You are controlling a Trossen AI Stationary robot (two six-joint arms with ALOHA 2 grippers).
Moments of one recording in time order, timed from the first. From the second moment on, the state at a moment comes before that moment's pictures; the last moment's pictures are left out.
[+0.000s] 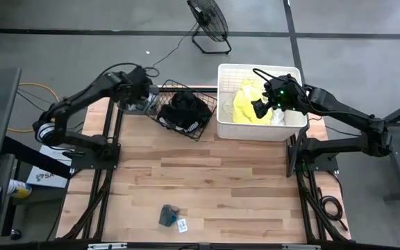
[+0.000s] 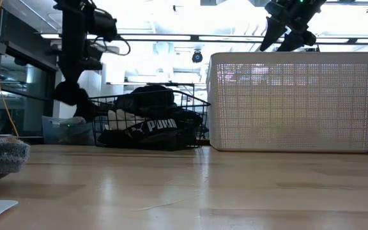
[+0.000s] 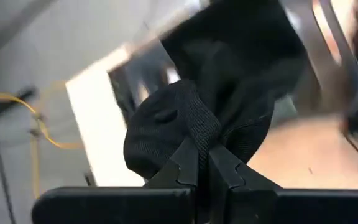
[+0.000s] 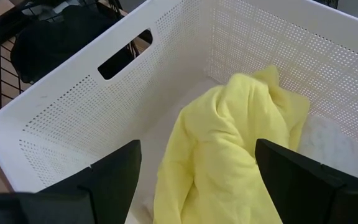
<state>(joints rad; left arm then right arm) 0.79 1.26 1.15 -1.17 -0.51 -0.29 -0.48 1.03 1.10 -0.81 0.21 0.36</state>
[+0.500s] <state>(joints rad) 0.79 1.27 1.02 -1.10 -0.39 -0.31 -0.48 1.03 1.10 -0.81 0.21 0.36</state>
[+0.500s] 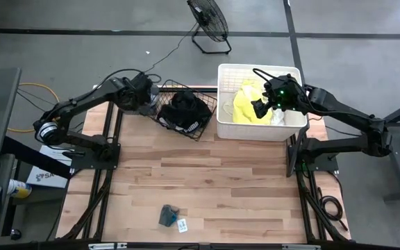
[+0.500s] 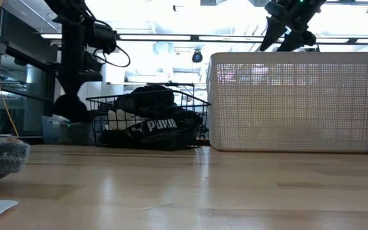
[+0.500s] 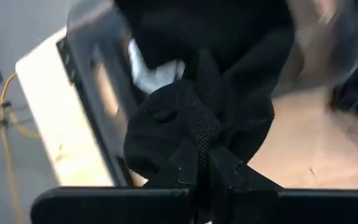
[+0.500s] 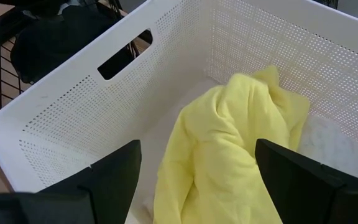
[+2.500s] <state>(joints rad) 1.12 1.51 1.02 -0.76 -0.01 -0.27 -0.48 1.03 1.10 -0.82 0.21 0.39</state>
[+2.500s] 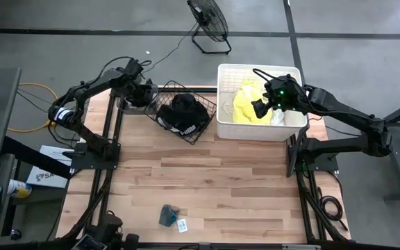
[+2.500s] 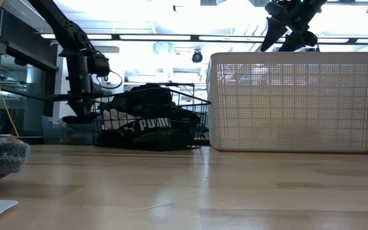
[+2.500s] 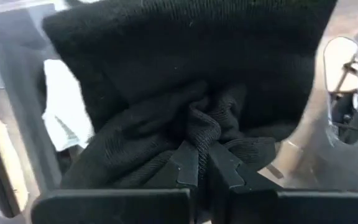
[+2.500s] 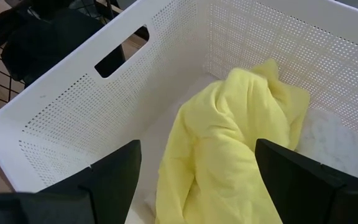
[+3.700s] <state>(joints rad) 1.06 1.50 0.97 -0.77 0.02 -0.42 -0.48 1.03 1.10 -0.85 0.21 0.38</state>
